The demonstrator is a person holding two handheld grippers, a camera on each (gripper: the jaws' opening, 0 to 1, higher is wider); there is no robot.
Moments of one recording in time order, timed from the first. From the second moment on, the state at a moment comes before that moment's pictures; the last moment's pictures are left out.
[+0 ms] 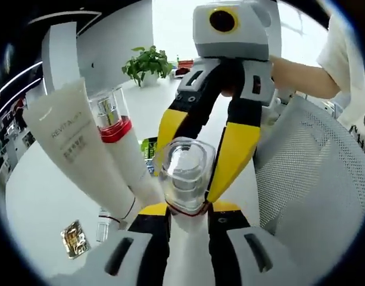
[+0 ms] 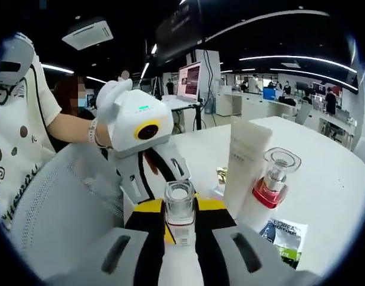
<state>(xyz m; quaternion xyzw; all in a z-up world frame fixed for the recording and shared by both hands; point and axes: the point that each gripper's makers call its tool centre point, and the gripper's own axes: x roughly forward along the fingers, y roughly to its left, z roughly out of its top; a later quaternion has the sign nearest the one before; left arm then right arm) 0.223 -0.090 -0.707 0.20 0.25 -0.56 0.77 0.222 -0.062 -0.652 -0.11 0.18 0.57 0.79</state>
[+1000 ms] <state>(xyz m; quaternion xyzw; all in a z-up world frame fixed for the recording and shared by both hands) 0.235 -0.085 -0.724 0.19 0.28 -0.50 0.80 0.239 -0.062 -0.656 -0.09 0.22 0.44 0.86</state>
